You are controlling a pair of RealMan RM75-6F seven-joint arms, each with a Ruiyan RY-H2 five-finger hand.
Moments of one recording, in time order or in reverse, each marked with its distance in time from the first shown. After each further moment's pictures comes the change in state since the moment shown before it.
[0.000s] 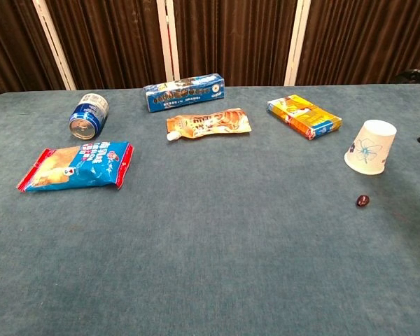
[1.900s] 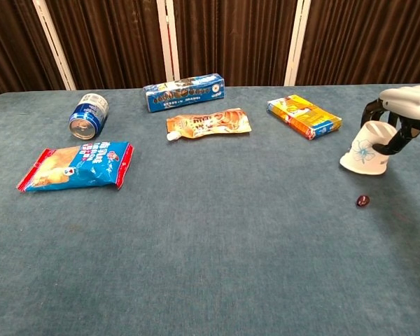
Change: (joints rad) left arm -0.024 0.027 -0.002 -0.042 -0.050 -0.069 -0.034; right arm 0.263 -0.207 -0.058 0.341 0.270 -0.059 -0.029
